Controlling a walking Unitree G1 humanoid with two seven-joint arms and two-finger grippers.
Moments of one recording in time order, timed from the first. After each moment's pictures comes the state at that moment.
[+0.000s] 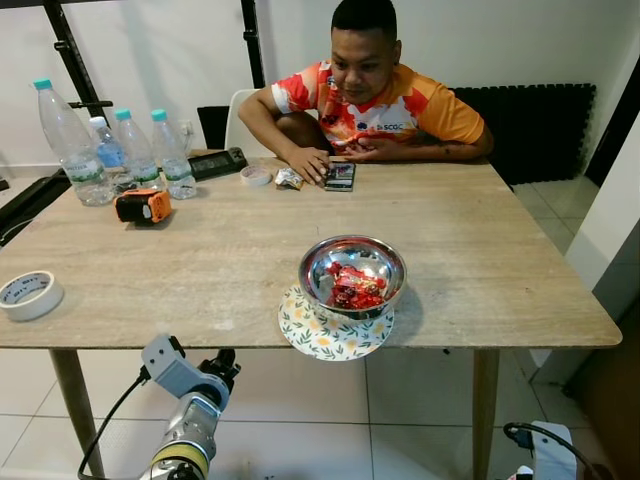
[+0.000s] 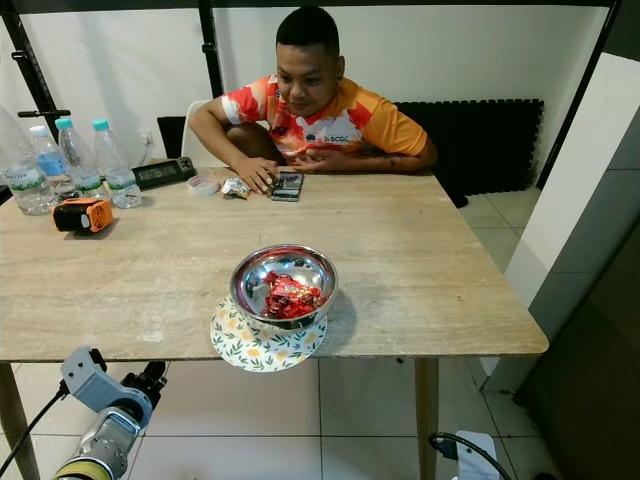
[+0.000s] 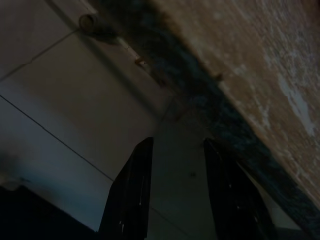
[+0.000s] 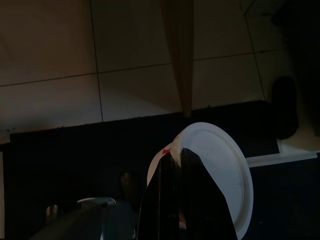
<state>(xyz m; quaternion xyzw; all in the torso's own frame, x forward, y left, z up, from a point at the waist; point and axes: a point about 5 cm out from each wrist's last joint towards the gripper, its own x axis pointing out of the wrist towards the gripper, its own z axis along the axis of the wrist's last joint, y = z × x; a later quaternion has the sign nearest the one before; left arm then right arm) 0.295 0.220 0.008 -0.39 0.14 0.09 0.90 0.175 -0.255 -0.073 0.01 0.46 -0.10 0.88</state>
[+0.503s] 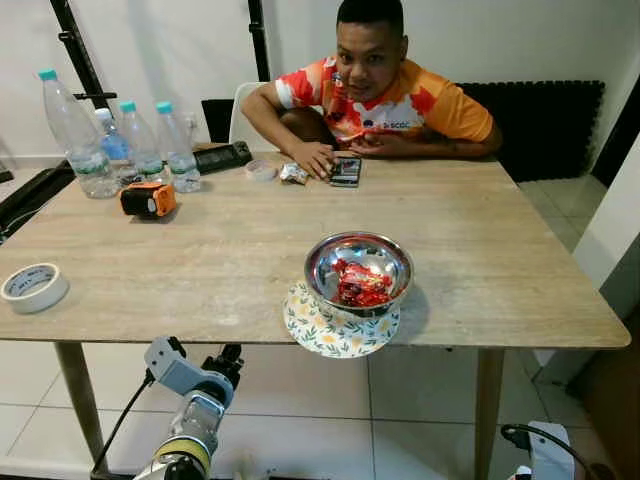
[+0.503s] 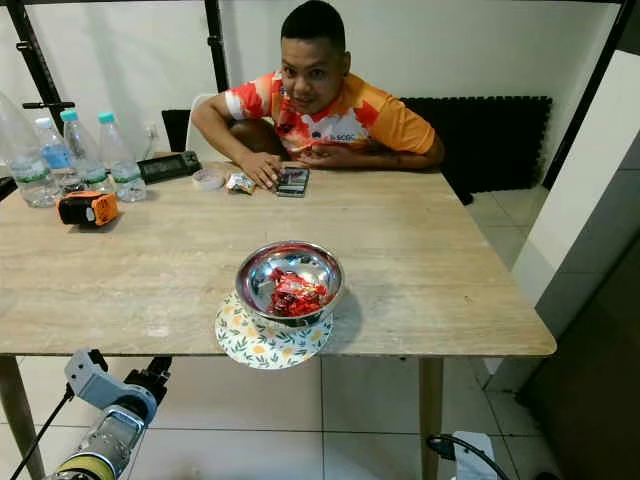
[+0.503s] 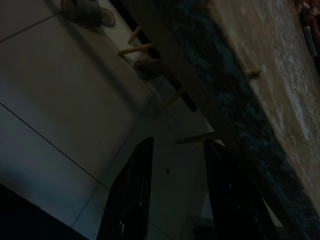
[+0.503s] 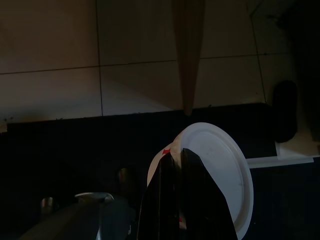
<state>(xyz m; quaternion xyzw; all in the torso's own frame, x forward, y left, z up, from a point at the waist) 0.302 0.213 0.014 -0.44 0.12 0.06 0.89 0.175 -0.255 -0.073 0.00 0.46 -0.09 0.88</state>
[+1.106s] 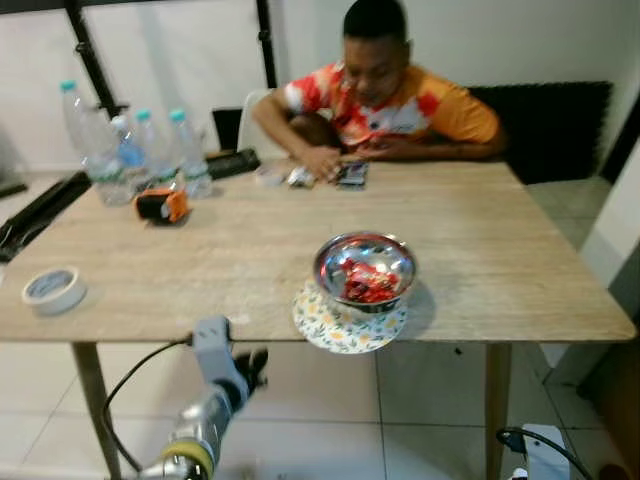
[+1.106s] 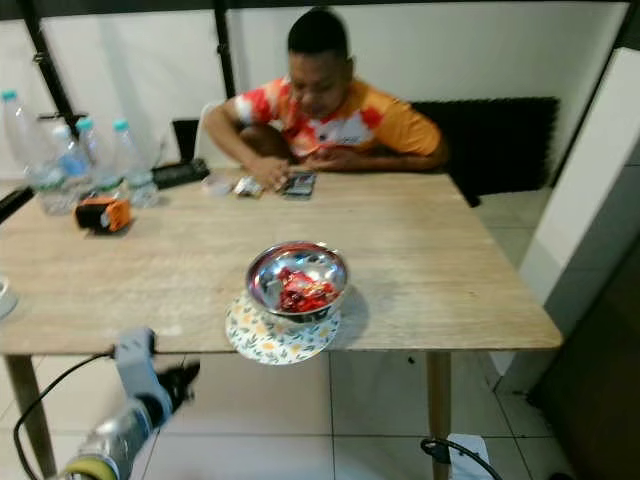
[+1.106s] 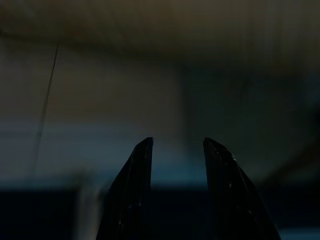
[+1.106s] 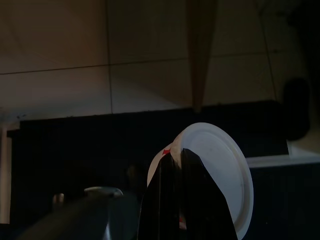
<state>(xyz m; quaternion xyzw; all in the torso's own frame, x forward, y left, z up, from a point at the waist) 0.272 0.191 -0.020 -0.09 0.29 -0.07 0.95 0.167 -0.252 -0.077 -0.01 0.48 -0.08 0.88</state>
